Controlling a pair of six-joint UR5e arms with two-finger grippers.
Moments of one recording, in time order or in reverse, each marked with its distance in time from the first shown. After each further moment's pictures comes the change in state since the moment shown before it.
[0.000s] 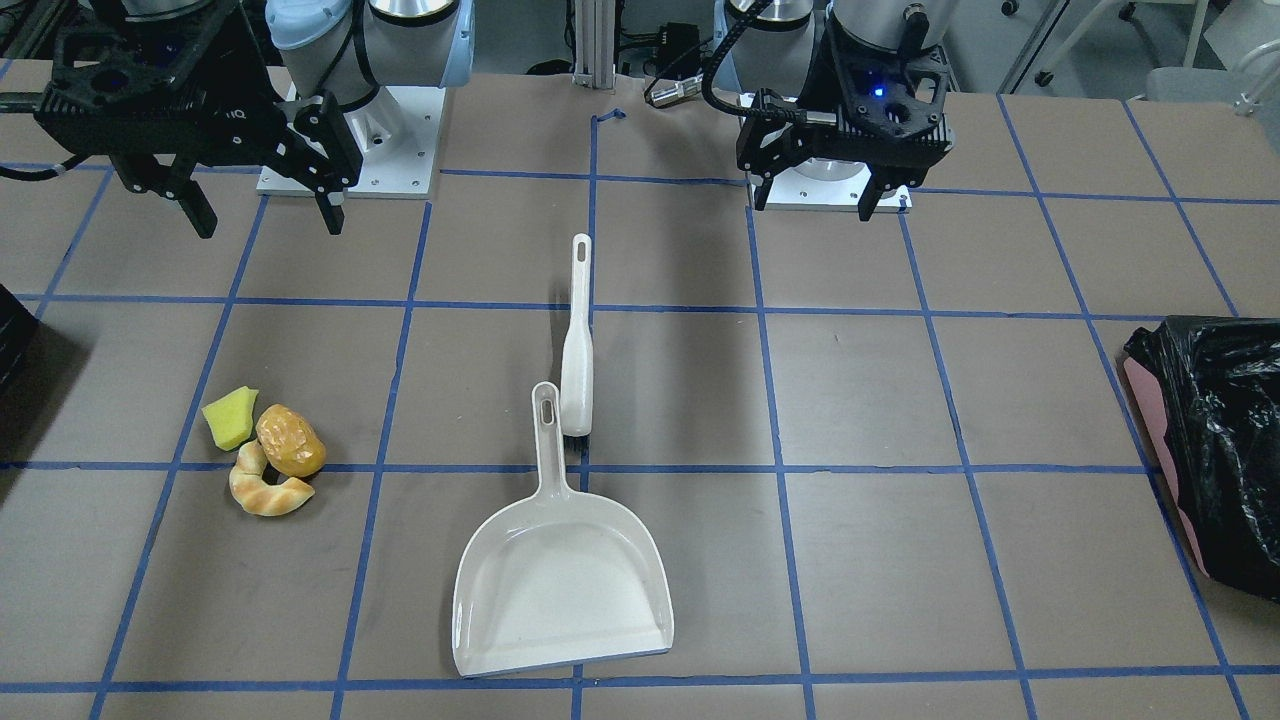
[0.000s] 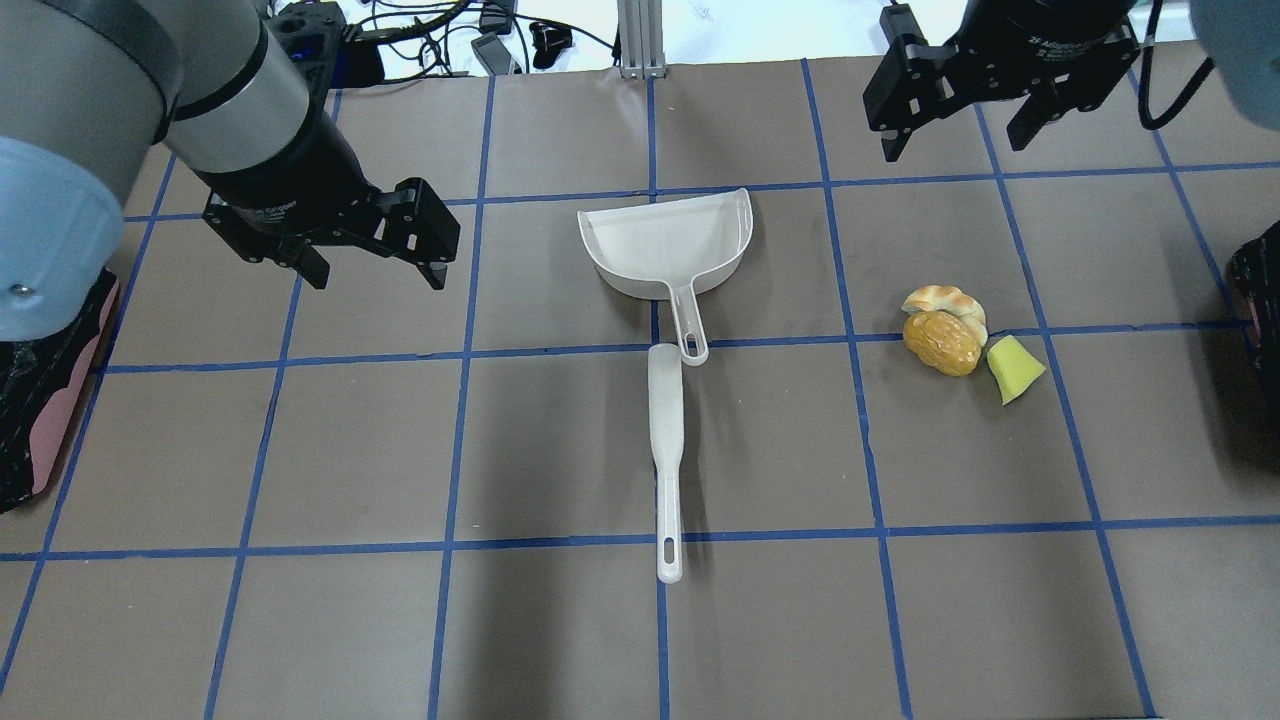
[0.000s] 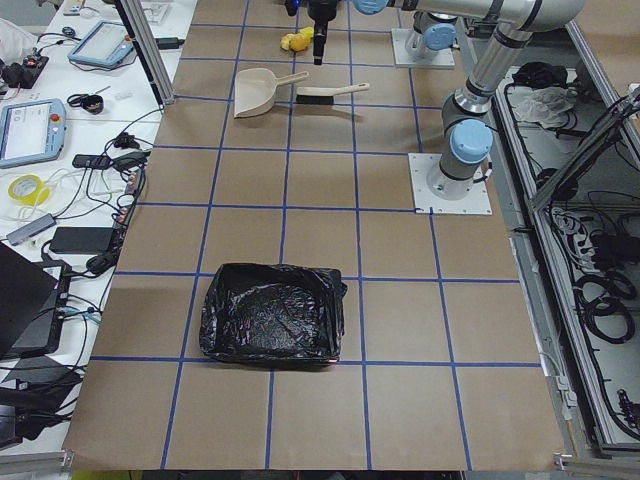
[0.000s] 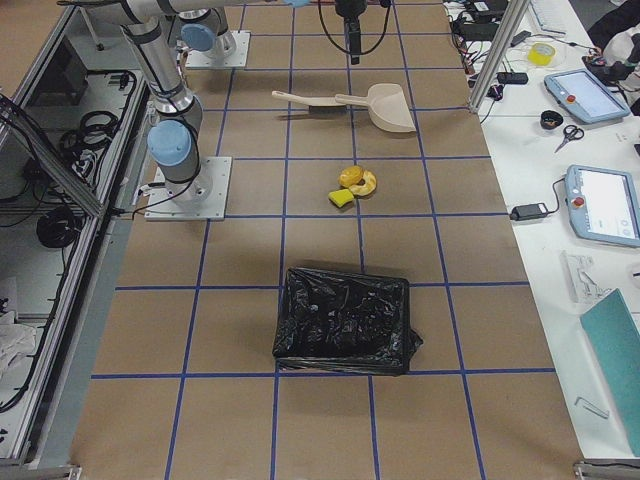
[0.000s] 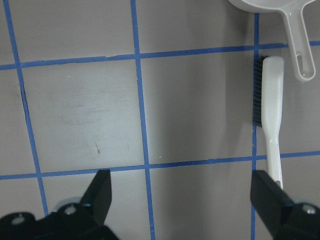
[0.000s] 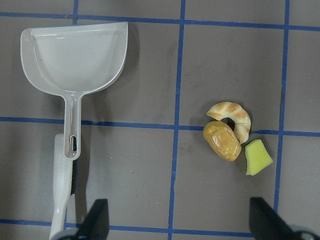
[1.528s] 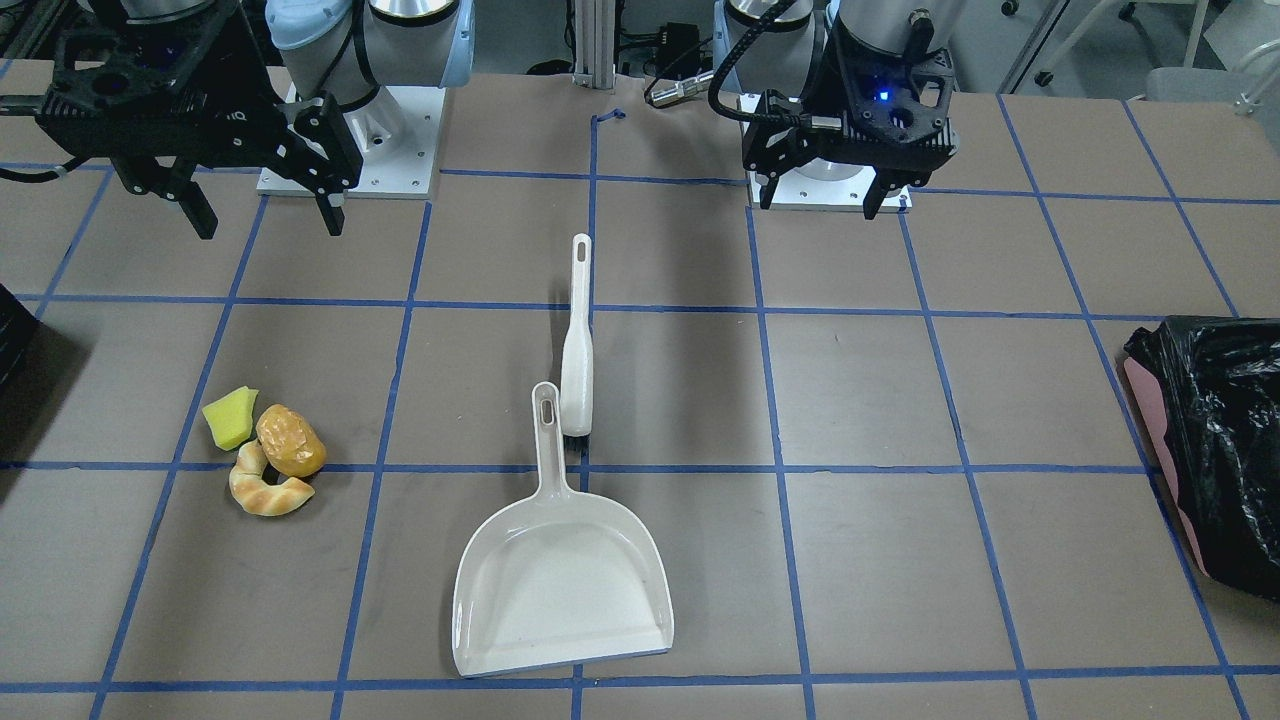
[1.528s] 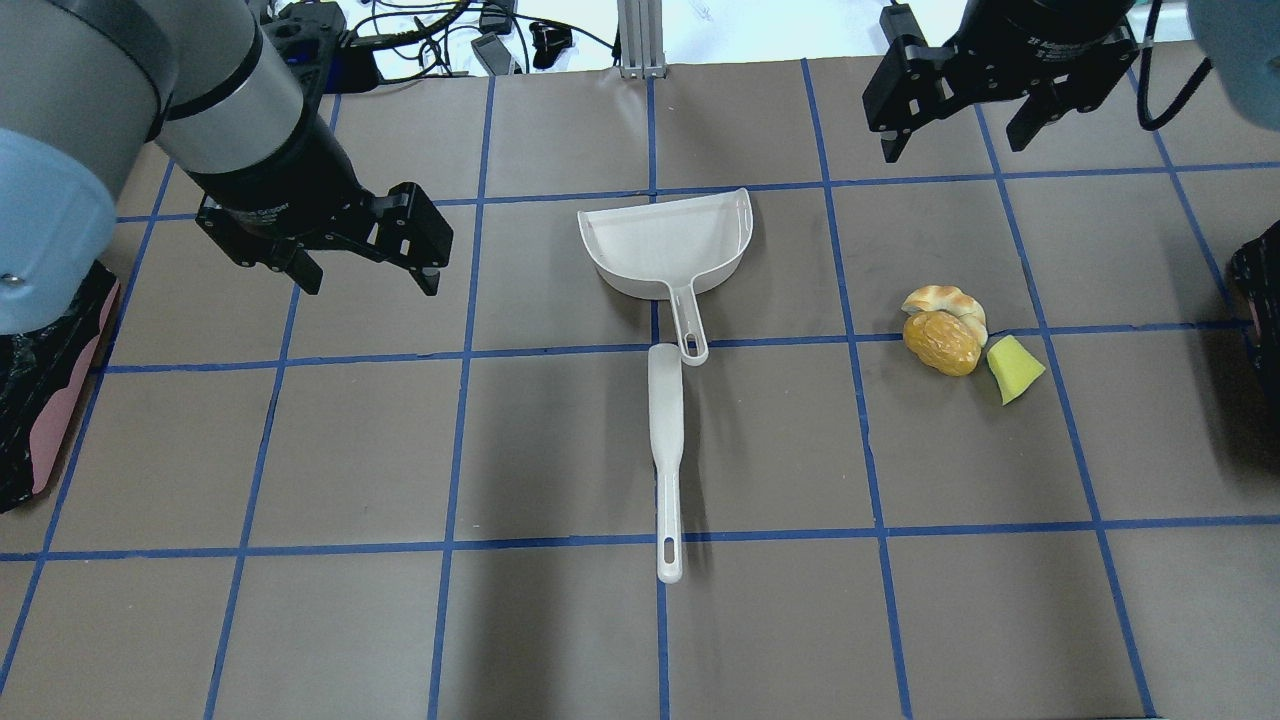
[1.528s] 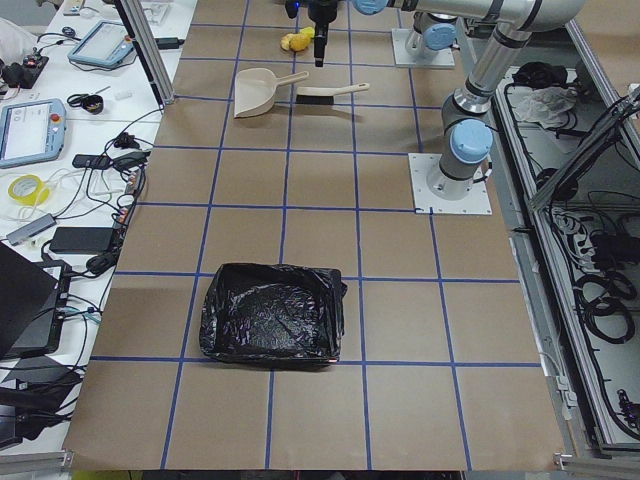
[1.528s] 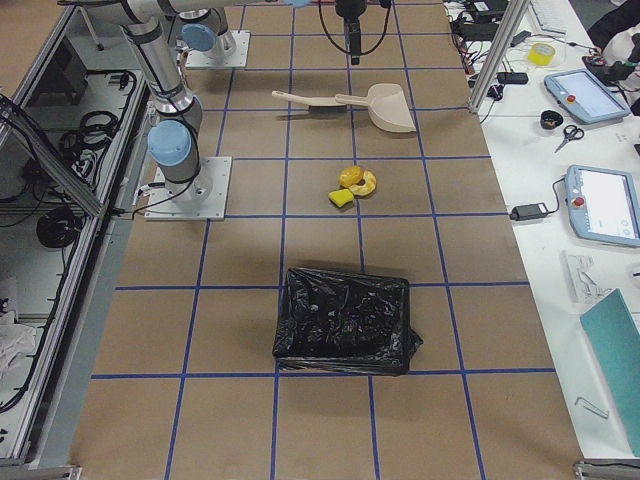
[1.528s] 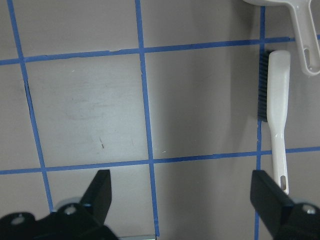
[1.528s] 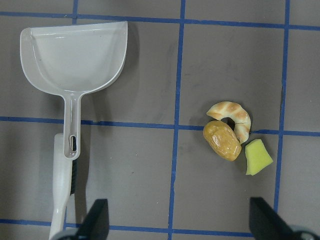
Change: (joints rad) left arm 0.010 -0.005 0.006 -0.029 0.003 0.013; right arm 0.000 0.002 0.001 0.000 0.000 0.000
